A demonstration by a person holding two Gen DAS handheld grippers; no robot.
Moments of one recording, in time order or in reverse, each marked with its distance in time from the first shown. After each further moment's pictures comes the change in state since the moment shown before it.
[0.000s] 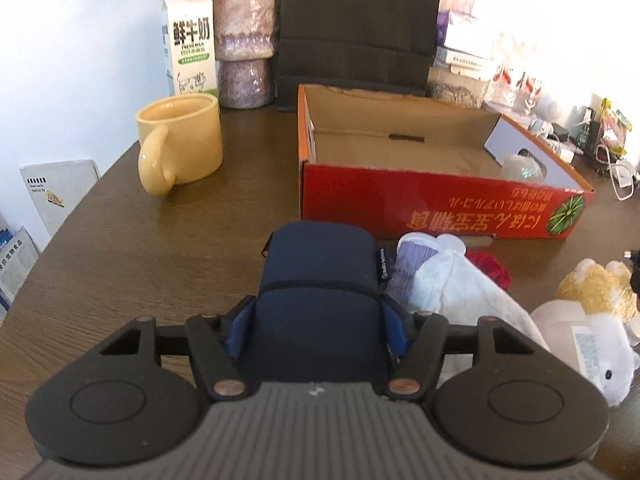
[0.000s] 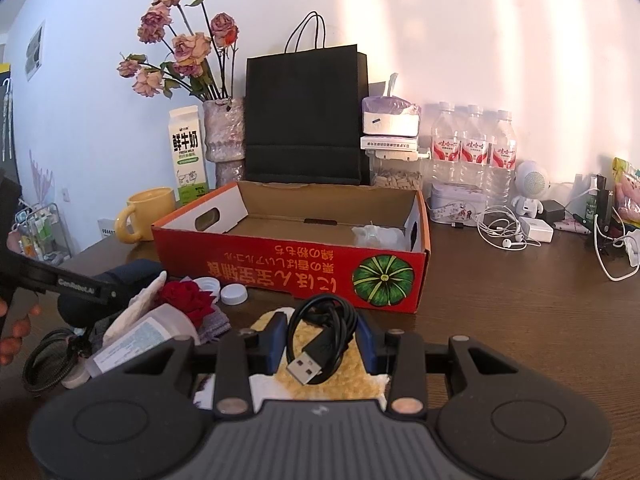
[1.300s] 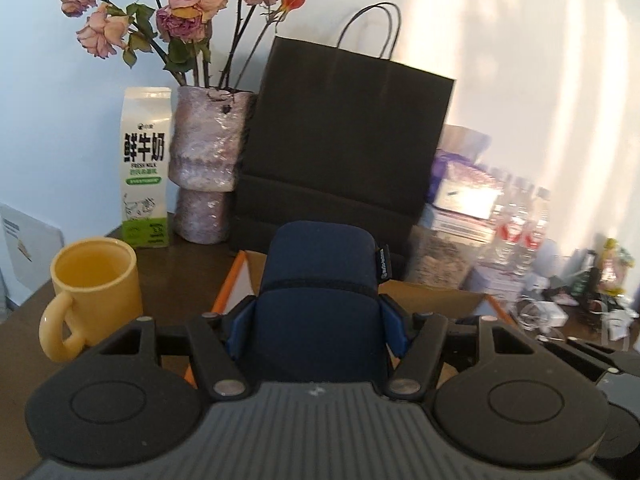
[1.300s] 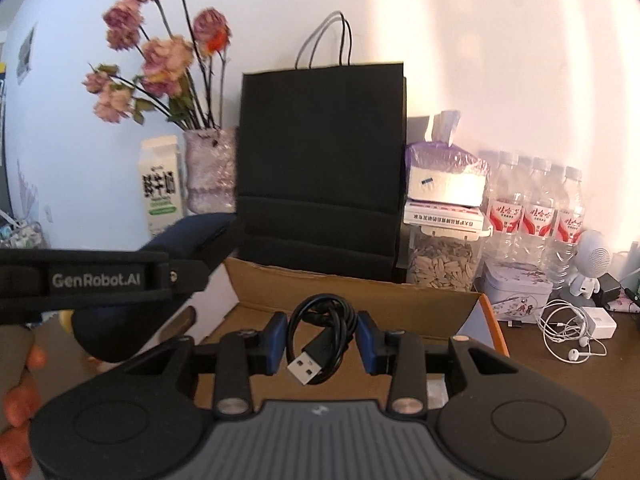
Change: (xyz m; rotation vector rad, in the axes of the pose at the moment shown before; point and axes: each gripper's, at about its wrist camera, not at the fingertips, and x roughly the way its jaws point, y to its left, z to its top) left arm 0.055 -0.056 0.128 -0.162 -0.299 -0.014; right arm 0.165 0.027 0.124 -0.033 -0.049 -0.009
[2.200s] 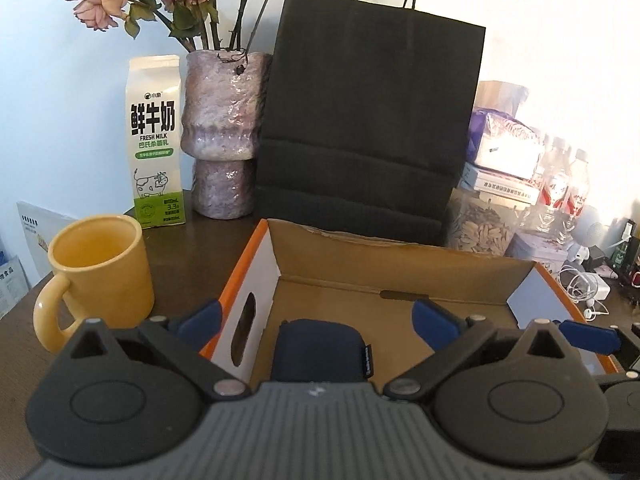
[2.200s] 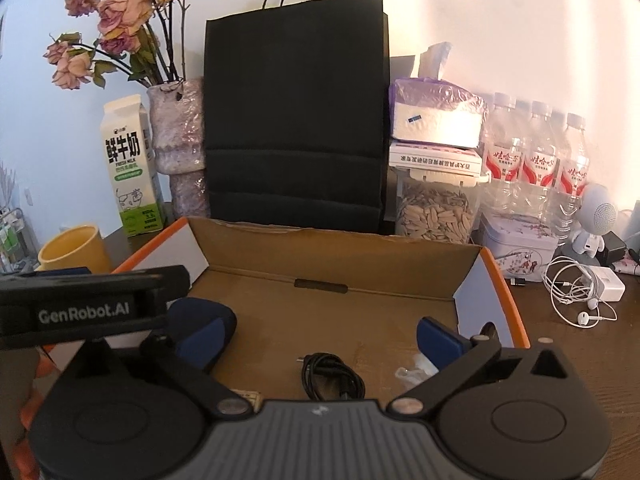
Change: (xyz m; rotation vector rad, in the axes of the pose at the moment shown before) left arm 0.035 0.003 -0.020 0.039 0.067 0.079; right arm 0.040 -0.014 -0.013 0.043 0.123 -0.032
